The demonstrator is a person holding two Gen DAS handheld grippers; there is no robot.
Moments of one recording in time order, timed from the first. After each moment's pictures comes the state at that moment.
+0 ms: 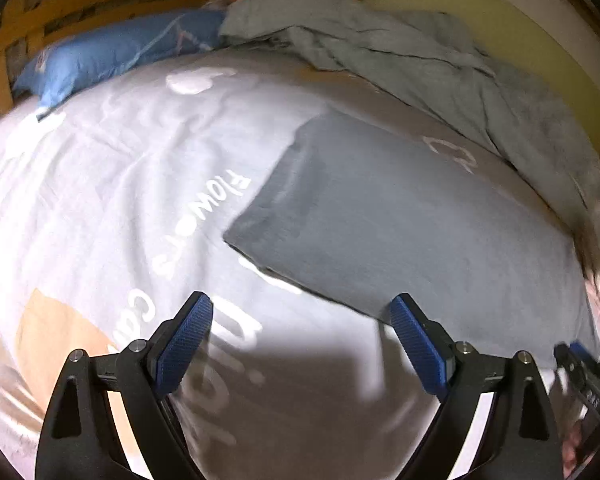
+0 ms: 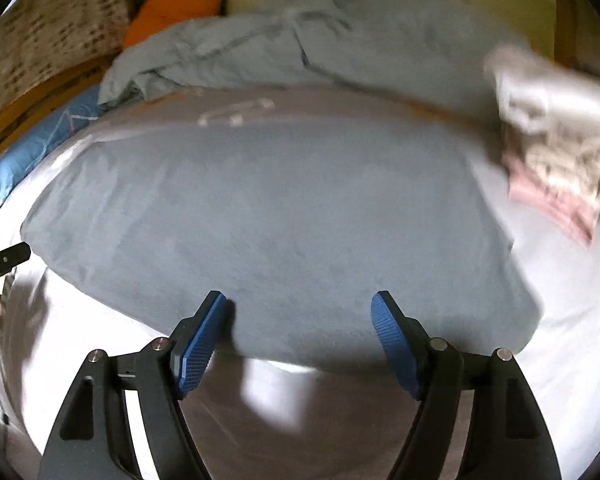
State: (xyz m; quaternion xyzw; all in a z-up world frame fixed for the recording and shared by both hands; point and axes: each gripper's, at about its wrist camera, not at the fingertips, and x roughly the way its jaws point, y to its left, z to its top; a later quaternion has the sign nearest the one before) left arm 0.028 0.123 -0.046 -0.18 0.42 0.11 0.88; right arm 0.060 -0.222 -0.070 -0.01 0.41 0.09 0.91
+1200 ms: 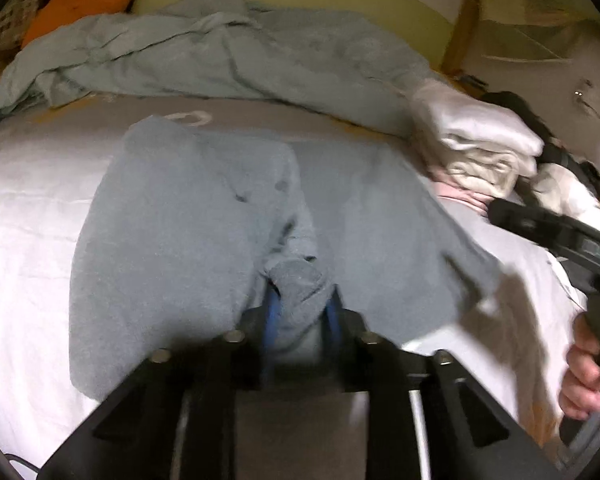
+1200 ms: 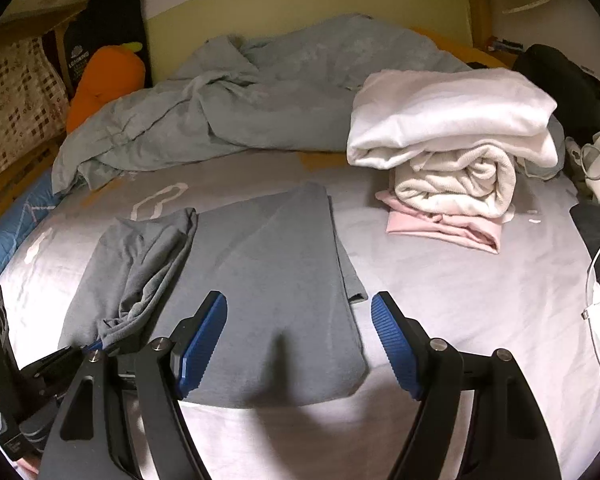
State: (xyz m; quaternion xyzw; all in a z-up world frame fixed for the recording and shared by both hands) left arm 0.065 -0.106 -0.043 -0.06 0.38 -0.20 0.90; right arm 0.053 -0.313 -0.008 0.06 0.35 -0.01 0.94
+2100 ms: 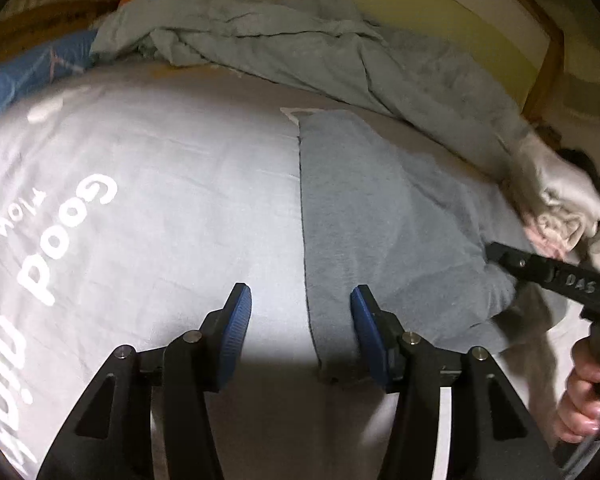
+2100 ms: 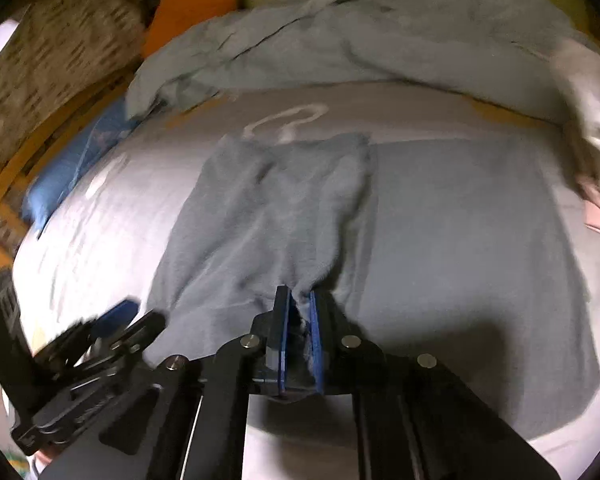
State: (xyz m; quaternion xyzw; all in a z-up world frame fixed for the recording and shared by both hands) left arm 0.064 0.014 -0.064 -0.13 0.39 -0.05 0.91; right arm 0.108 -0.190 -0.048 0.05 0.43 0.14 0.89
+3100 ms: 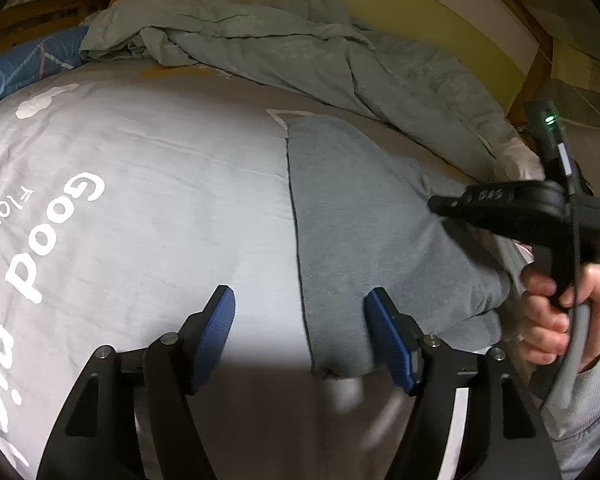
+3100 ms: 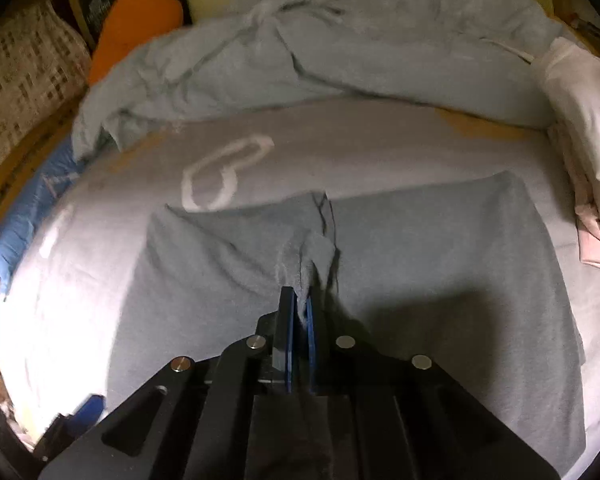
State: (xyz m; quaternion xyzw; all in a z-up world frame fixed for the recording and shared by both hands) left arm 0.059 0.012 -0.063 -0.14 0.38 -0.08 0.91; right arm 0.181 -0.186 -0.050 0.06 0.45 0.08 0.89
